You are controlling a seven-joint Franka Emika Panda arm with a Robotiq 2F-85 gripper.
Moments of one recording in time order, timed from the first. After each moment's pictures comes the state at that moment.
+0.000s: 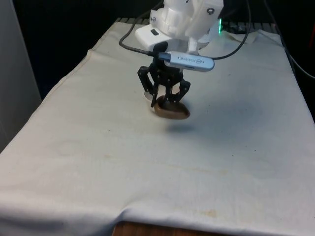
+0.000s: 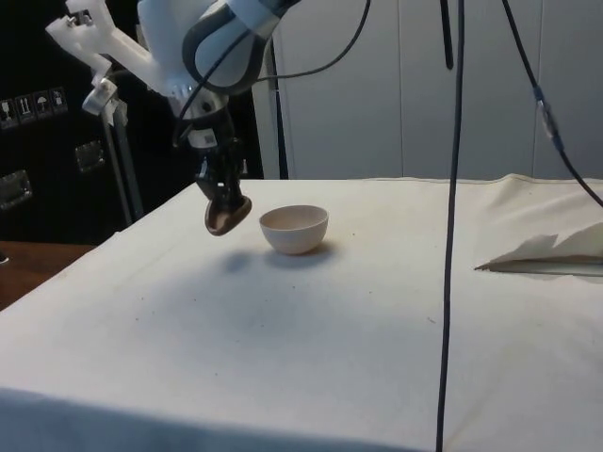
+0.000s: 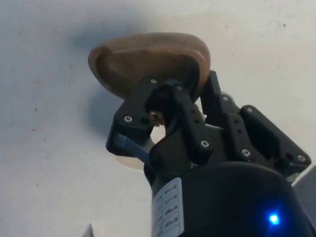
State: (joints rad) arm -0.04 0.61 -0.03 -1.70 -0.35 2.26 0.25
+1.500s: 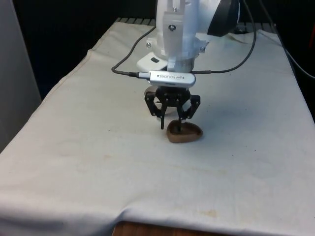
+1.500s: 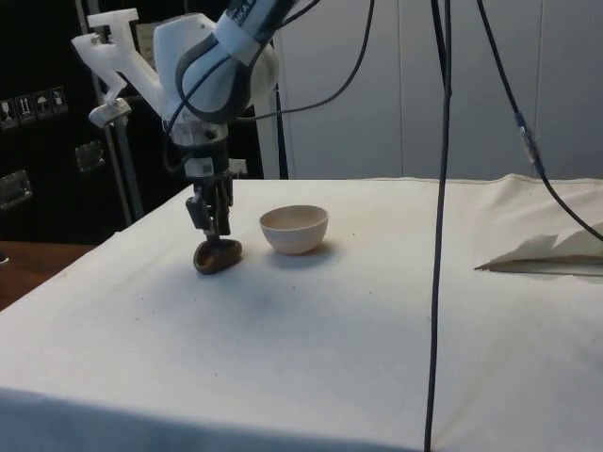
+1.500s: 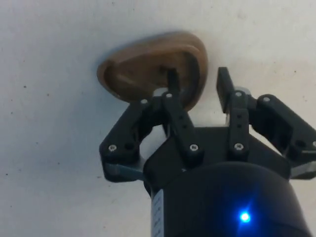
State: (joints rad) arm -0.04 0.71 -0.03 -1.68 -0.07 2.42 -0.08
